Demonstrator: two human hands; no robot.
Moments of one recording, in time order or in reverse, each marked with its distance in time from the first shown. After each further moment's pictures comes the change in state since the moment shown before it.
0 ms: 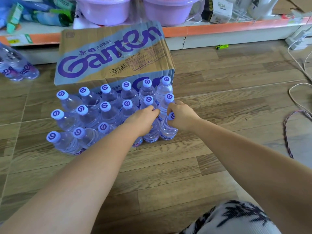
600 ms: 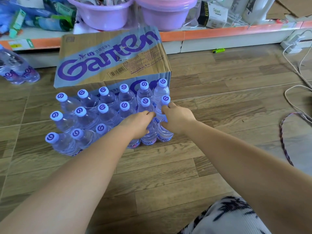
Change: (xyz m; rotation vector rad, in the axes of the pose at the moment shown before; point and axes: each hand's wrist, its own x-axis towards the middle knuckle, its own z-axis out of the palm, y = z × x) left_hand -0.012 0.003 -0.006 -0.019 -0.073 -0.026; right_hand -0.009 -0.011 -0.005 -0.310 0.001 -0.038
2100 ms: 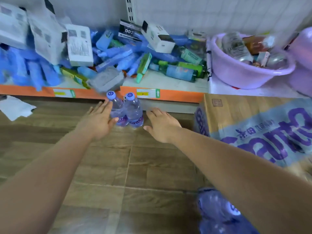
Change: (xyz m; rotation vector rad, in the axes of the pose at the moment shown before) left_hand -0.071 -0.639 -0.092 -0.125 0.286 -0.585; right_hand 0.408 -0.467 -0.066 0.051 -0.019 -0.348
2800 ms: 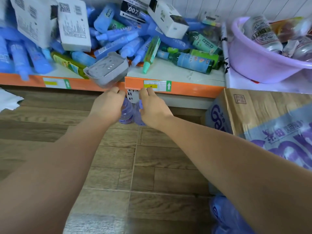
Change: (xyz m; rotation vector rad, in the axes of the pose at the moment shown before) left_hand 0.064 -0.002 0.012 0.094 0.178 0.092; right_hand 0.075 -0.037 0.011 0.177 0.236 0.003
